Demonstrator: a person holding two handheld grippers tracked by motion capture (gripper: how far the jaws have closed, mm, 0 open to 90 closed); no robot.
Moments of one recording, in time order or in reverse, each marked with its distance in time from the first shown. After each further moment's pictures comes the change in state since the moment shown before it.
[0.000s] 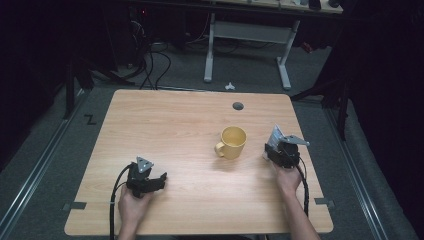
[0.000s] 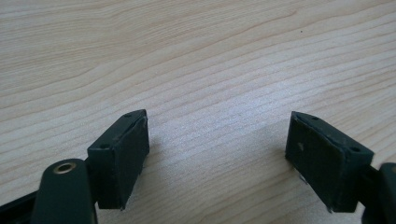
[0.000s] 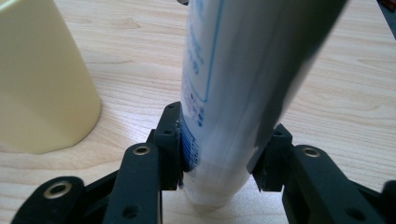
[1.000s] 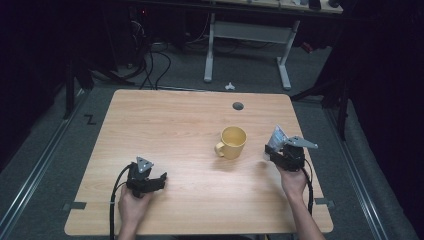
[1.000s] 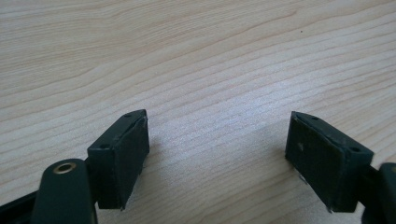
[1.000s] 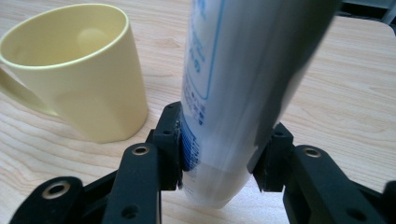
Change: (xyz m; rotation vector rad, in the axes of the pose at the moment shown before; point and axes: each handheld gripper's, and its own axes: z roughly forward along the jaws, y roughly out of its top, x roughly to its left) left arm 0.000 0.000 0.000 0.000 0.000 0.000; right arm 0.005 0.008 -0.035 -0.052 0.104 -0.052
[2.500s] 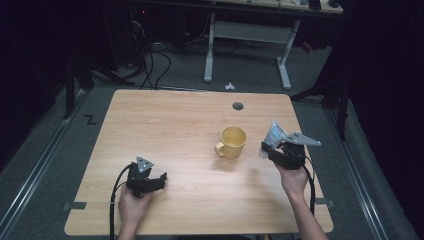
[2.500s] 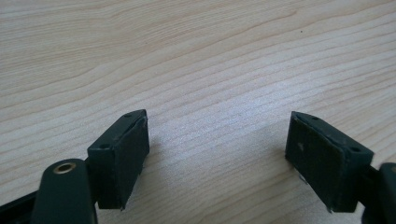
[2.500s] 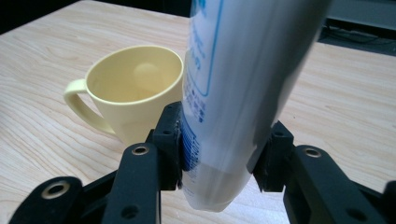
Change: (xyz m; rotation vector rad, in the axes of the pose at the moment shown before) left arm 0.000 0.000 0.000 0.000 0.000 0.000; right arm 0.017 0.023 -0.022 -0.053 0.090 -0.041
